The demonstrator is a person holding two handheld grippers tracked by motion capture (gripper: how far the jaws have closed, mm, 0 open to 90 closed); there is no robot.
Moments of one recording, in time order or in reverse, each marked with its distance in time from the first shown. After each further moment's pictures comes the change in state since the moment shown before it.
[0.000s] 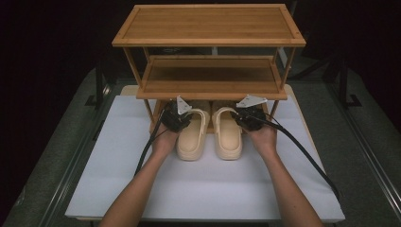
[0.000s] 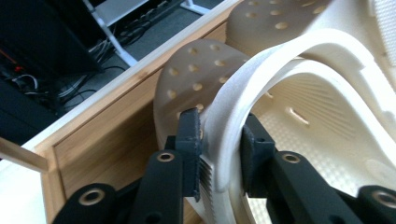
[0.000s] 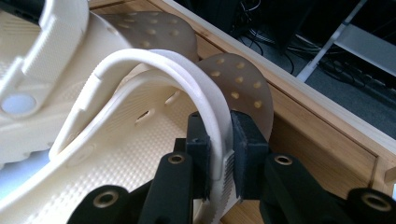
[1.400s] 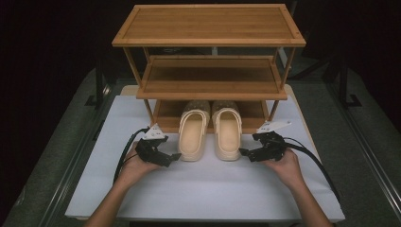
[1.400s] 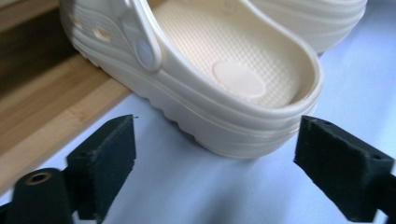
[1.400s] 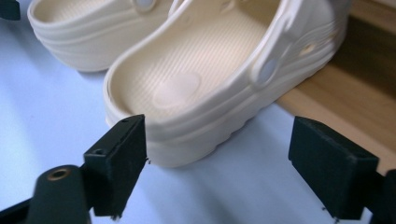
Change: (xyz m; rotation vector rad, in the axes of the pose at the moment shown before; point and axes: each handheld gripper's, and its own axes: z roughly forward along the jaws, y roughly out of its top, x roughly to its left) left arm -0.004 -0.083 -0.067 0.050 -0.366 -0.093; right arm 0.013 -0.068 -0.061 0.105 0.249 0.113
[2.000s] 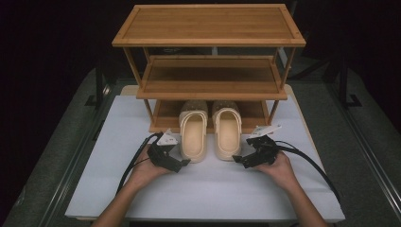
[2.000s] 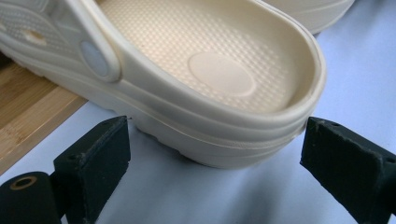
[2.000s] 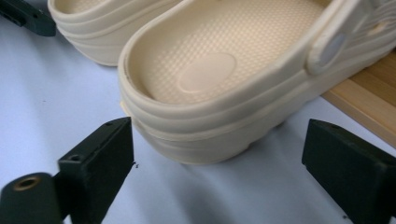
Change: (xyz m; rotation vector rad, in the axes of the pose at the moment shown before) left arm -0.019 0.001 0.024 0.025 -0.019 0.077; right arm 0.008 -0.006 0.021 0.033 0.074 -0.028
